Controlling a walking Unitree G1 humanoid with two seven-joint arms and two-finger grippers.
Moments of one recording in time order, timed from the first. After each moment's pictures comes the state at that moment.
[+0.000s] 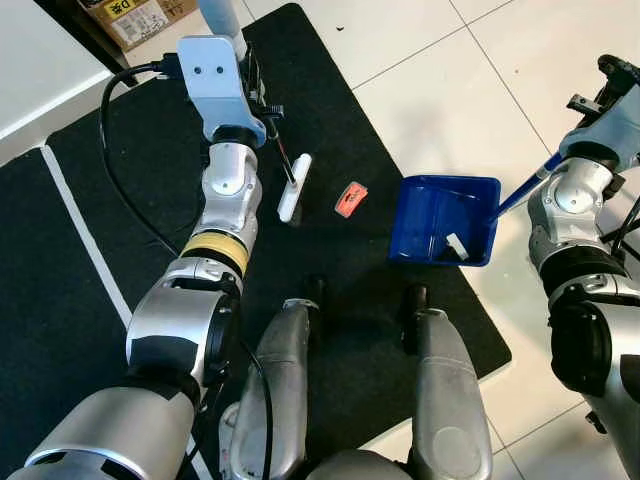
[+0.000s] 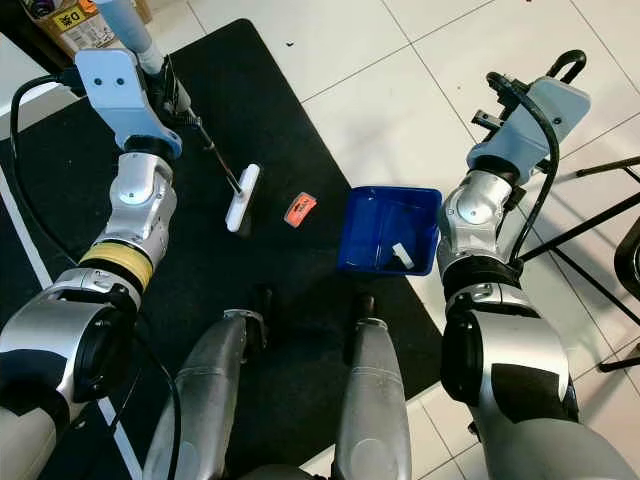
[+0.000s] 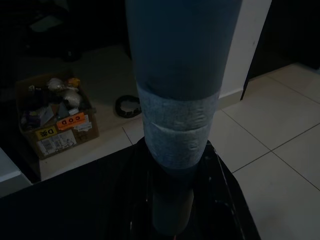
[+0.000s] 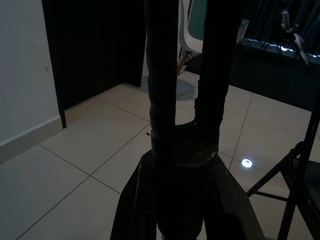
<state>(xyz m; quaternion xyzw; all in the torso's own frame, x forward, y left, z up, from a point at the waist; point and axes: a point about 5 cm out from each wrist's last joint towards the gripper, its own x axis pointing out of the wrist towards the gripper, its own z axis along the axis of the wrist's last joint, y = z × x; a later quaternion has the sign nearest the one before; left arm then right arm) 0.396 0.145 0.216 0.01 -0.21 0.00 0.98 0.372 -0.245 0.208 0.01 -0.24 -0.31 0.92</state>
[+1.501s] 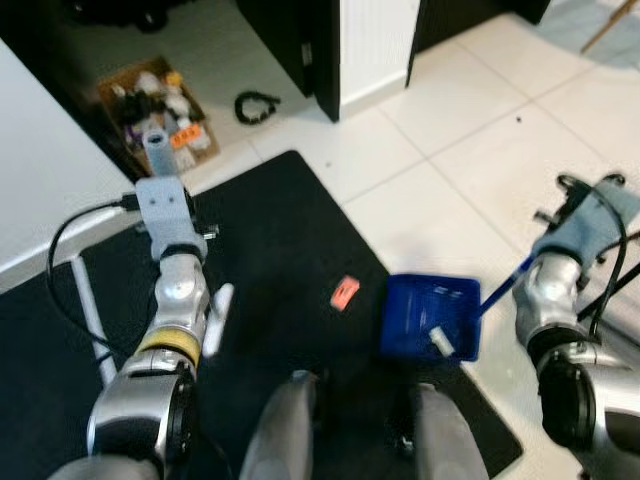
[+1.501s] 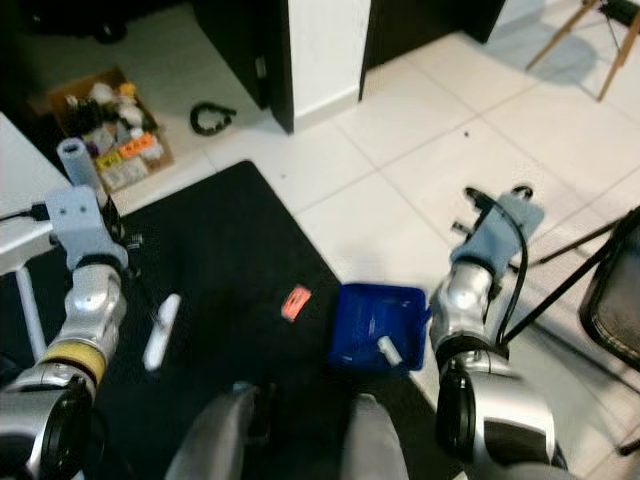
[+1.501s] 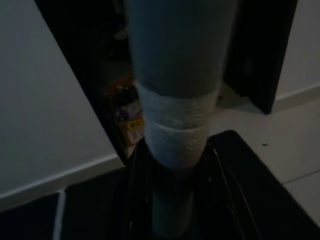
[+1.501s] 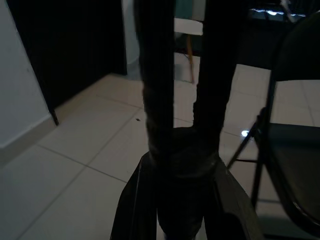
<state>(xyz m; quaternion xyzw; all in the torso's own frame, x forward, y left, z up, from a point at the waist) 0.328 0.237 0.086 0.06 -0.03 0.15 0.99 0.331 -0.257 0.099 0.01 -0.06 -0.32 0.95</state>
